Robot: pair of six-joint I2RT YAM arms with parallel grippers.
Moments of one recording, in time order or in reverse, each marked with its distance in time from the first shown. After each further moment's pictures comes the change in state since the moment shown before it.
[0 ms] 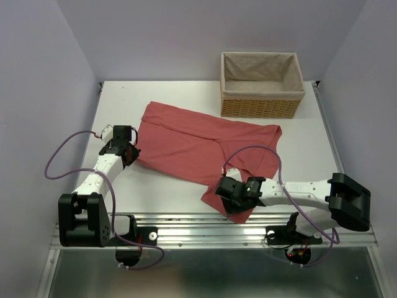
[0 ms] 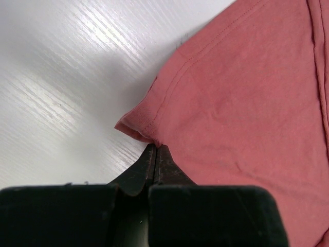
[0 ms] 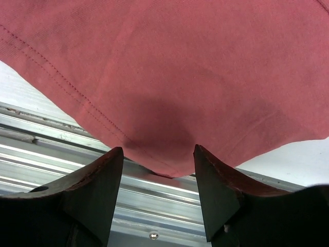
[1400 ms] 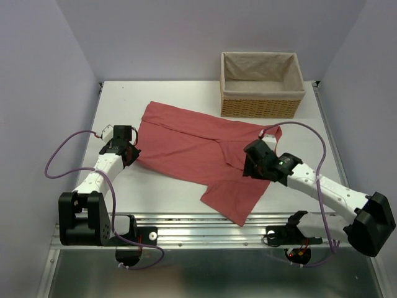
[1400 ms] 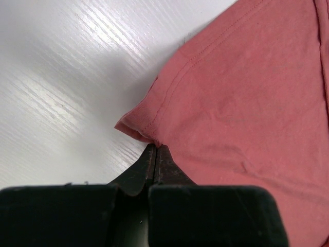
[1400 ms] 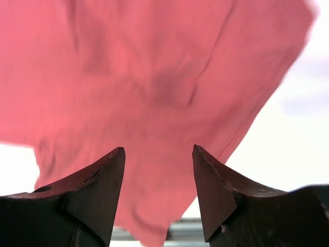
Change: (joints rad) left arm 0.000 0.011 0.002 -0.002 -0.003 0.009; right arm -0.364 -0.217 0.049 -0.020 0.133 -0.025
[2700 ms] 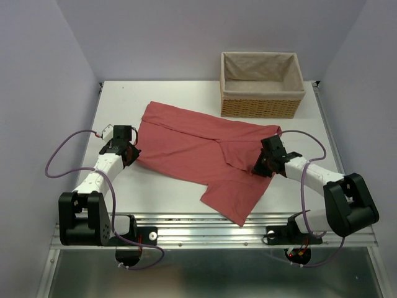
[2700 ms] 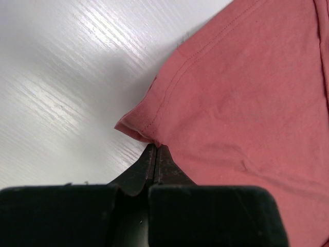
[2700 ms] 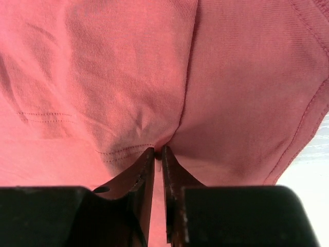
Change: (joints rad) left arm 0.000 0.000 0.000 0.002 0.007 0.015; right arm -0.468 0.195 -0.169 0.400 -0.343 0.003
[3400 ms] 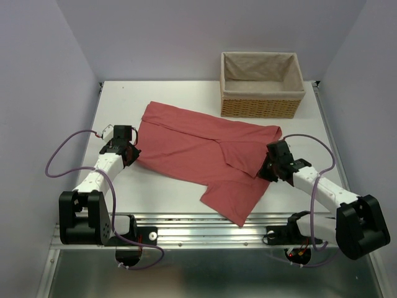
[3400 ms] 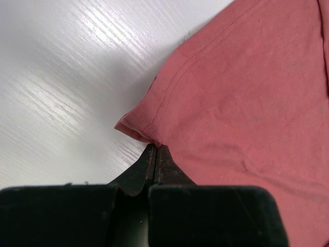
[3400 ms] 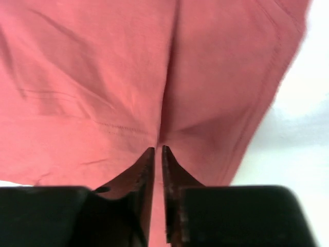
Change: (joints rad) left arm 0.000 0.008 0.000 0.002 0.000 0.001; right arm 0.000 -0.195 -0.061 -0.081 0.030 -0.018
